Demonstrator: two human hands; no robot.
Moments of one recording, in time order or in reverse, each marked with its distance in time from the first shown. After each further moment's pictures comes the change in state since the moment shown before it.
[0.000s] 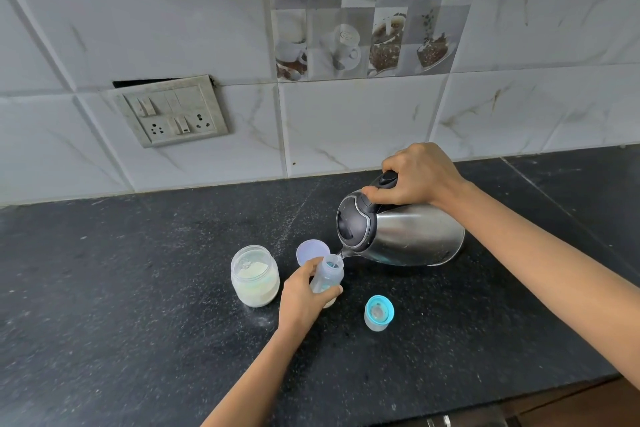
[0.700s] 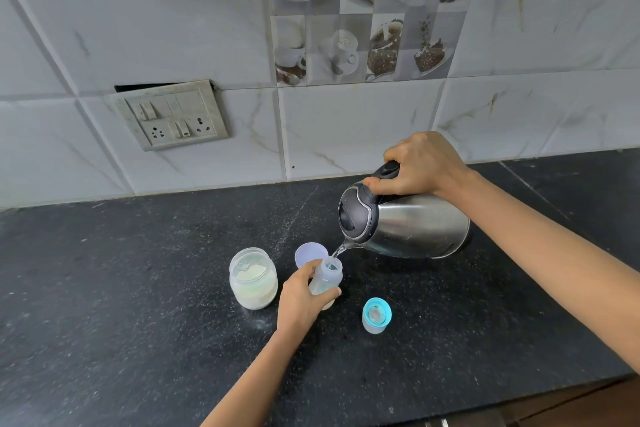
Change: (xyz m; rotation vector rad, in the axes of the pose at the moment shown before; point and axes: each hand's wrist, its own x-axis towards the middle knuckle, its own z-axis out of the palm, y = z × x) left_hand 0.000 0.002 0.000 0.031 -0.001 0.006; right_hand 0.010 0.007 -0.020 -0.011 0.032 -0.041
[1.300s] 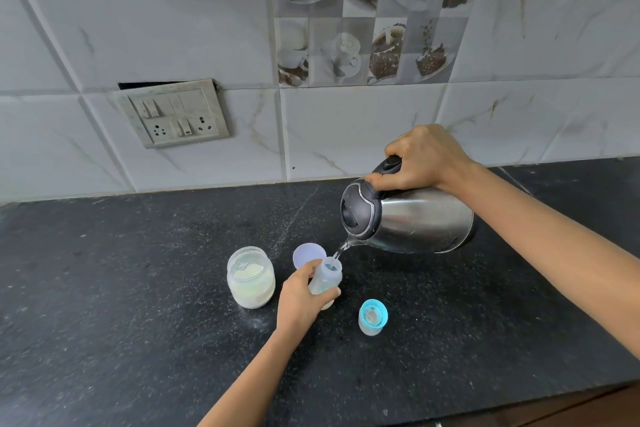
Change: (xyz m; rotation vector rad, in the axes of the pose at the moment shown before) left_hand 0.001 0.001 0.007 0.009 0.024 -0.011; right_hand 0.008 0.007 -0.010 -0.055 -0.041 -0.055
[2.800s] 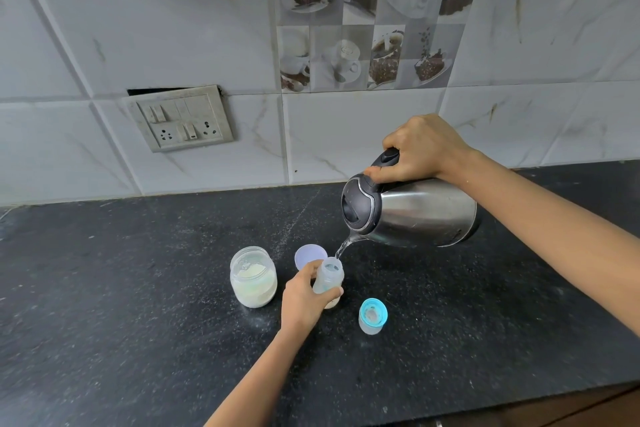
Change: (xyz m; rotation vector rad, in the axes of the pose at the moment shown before) left_hand -0.010 0.013 -0.001 -0.037 0.012 -0.033; right_hand 0.008 0.000 -0.018 -0.060 -0.004 -0.066
